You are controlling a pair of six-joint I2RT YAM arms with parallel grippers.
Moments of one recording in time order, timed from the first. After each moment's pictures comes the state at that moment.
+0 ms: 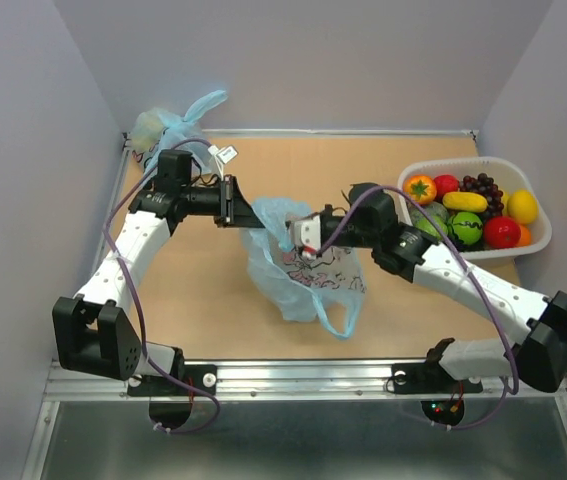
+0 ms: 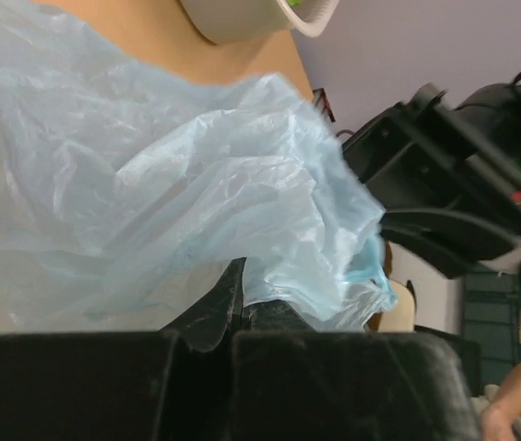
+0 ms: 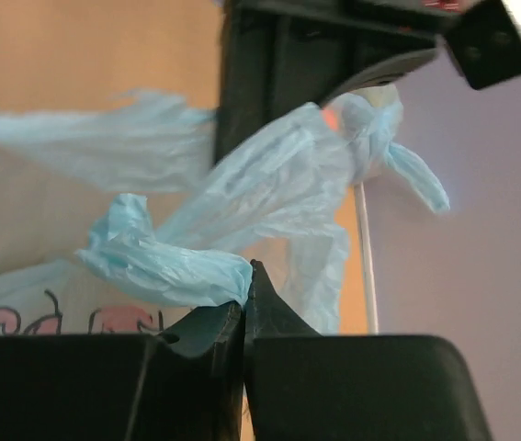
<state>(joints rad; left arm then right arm) -0.21 1.36 1.16 -0.51 1.08 -0.41 0.79 1.26 1.02 -0.07 -0.52 -1.01</state>
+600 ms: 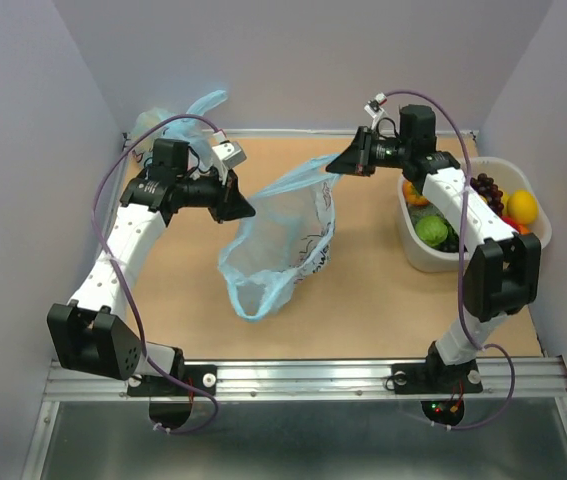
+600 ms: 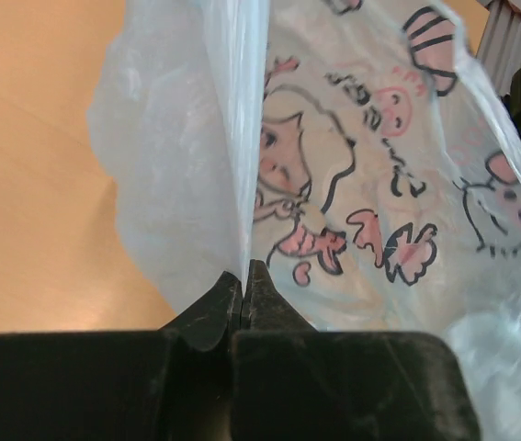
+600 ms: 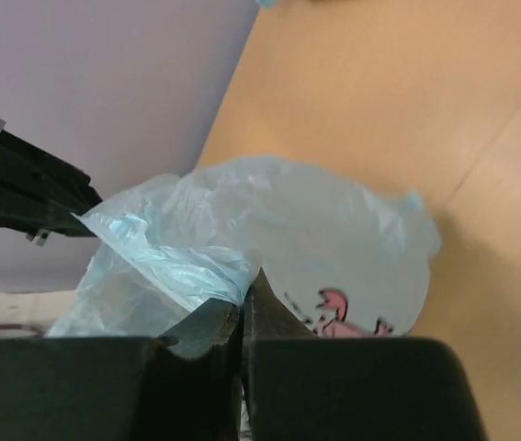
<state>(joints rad) -0.21 1.36 1.32 -0.72 0.92 0.30 0.24 1.67 1.53 -0.22 -0.82 0.47</state>
